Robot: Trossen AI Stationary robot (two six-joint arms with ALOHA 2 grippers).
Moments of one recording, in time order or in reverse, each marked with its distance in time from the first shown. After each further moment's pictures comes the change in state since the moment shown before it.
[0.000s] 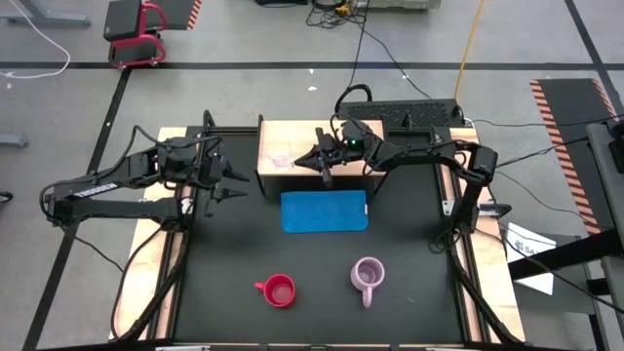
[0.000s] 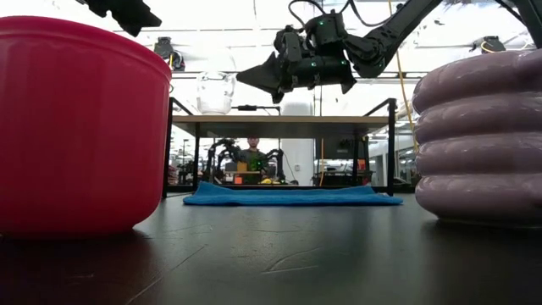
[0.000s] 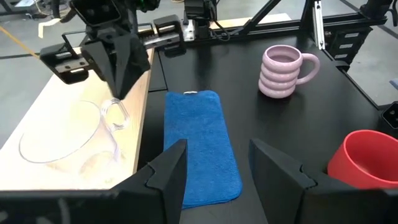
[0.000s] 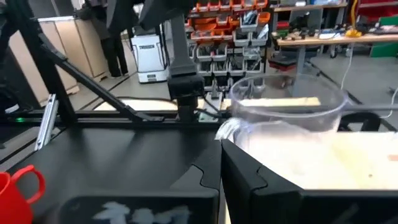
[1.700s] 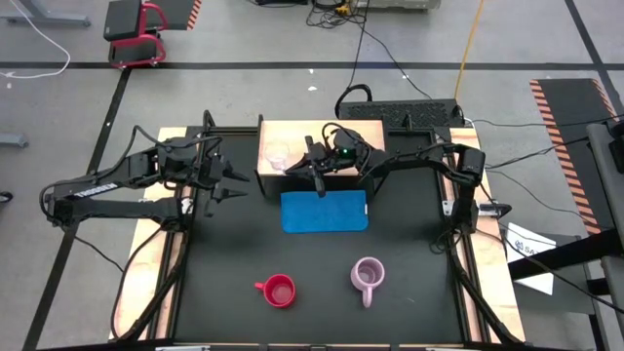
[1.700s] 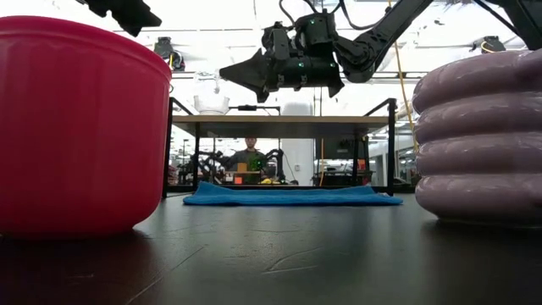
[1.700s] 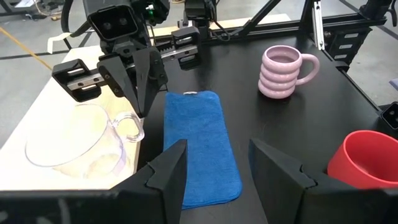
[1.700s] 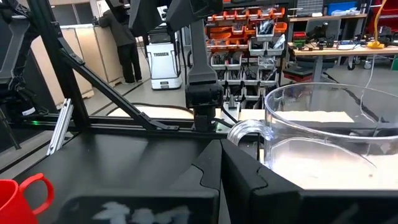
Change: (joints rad) left arm 0.000 0.000 0.000 0.003 0.001 0.000; right arm 0.071 0.081 0.053 0.082 -0.003 0.021
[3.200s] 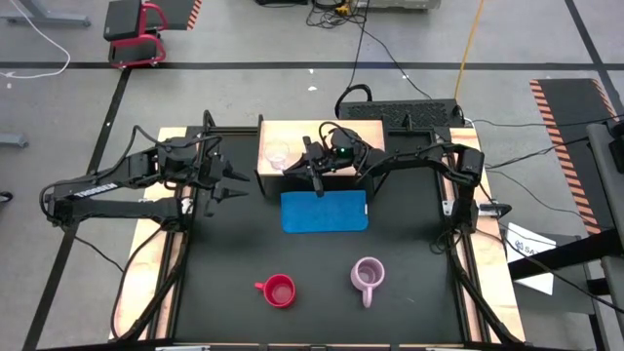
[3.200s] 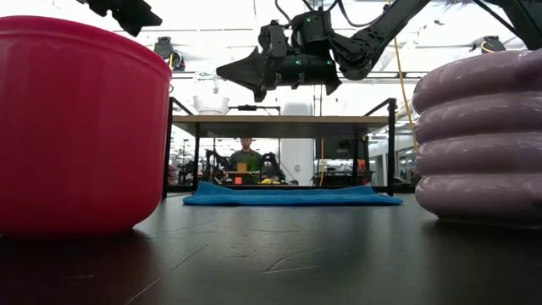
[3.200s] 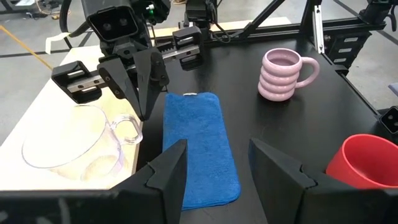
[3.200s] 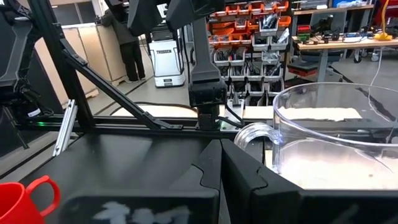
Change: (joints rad) left arm 0.000 0.000 0.000 0.006 0.000 -0.019; right arm 0.004 0.007 0.035 -0.050 -0.008 0.014
